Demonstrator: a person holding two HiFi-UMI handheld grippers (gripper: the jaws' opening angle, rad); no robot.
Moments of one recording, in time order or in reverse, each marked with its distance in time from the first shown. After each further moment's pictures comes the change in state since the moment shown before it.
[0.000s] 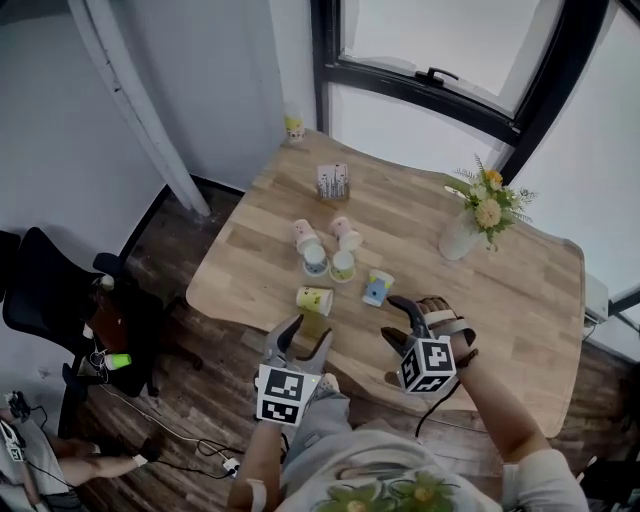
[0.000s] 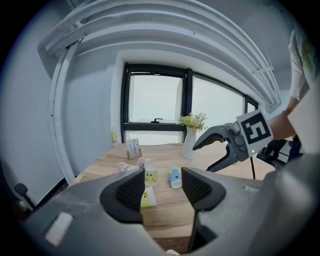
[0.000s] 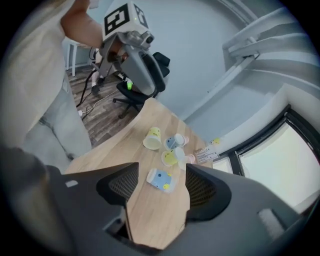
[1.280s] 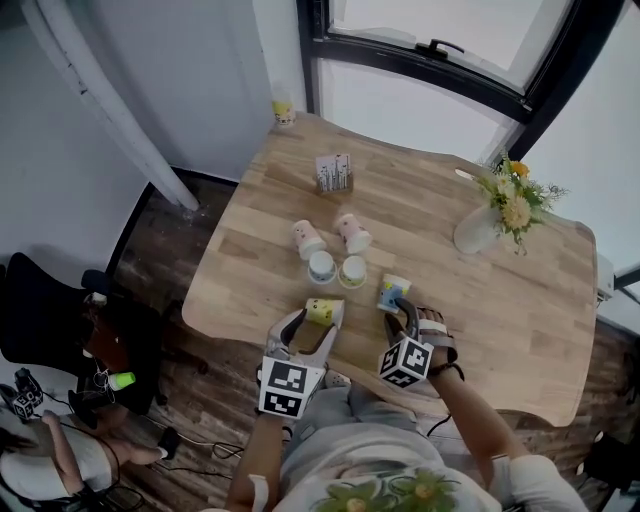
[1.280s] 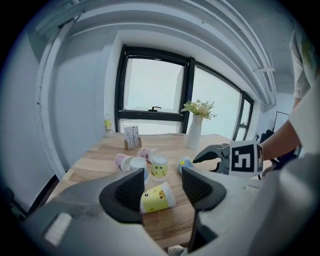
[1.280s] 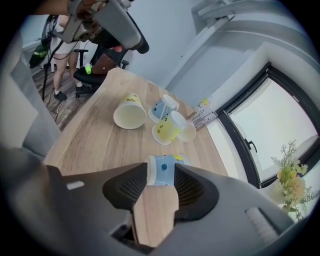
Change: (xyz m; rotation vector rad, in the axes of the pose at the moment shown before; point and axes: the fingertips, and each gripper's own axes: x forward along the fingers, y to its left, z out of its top) left arm 0.068 0.057 -0.032 0.003 0.102 -0.104; right arm 0.122 0.009 -0.058 0.354 0.263 -0.170
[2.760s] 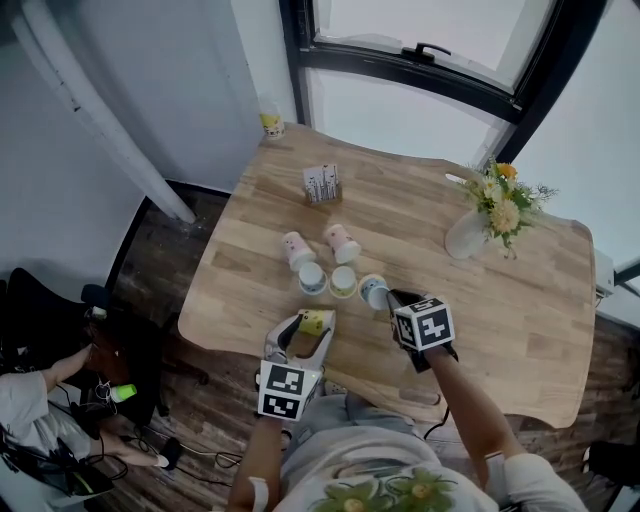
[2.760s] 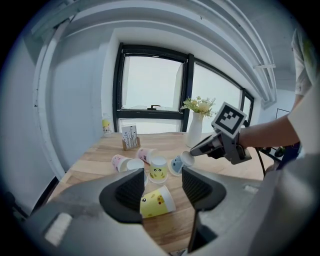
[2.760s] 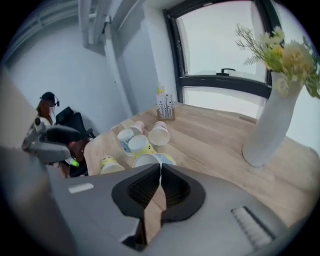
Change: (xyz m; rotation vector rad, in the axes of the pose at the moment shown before) left arm 0.018 -0.004 0.005 0.014 0.023 0.007; right arm 0.001 -0.068 0.000 0.940 -0.067 0.273
